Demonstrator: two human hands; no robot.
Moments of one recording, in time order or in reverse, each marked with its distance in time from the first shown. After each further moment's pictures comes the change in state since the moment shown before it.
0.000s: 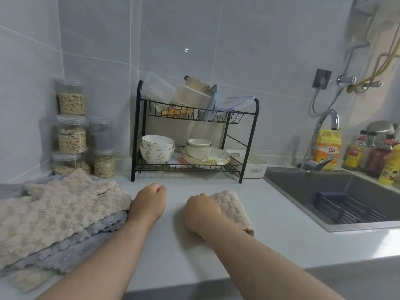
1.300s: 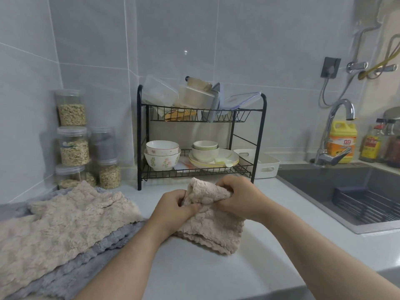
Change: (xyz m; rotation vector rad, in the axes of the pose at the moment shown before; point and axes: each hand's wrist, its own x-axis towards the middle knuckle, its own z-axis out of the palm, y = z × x) left_hand -0.013 0.022 -0.002 -0.429 -0.354 0.151; right_hand 0.011 0.079 -0.026 0.700 0.293 -0.316
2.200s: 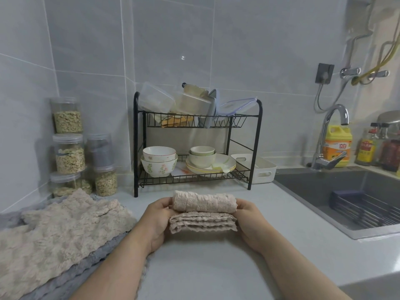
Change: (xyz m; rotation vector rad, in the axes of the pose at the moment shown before) left_hand 0.009 -0.003 -0.005 -0.464 0.102 -0.324; right_hand -0.010 0.042 0.036 0.948 0.093 0.334
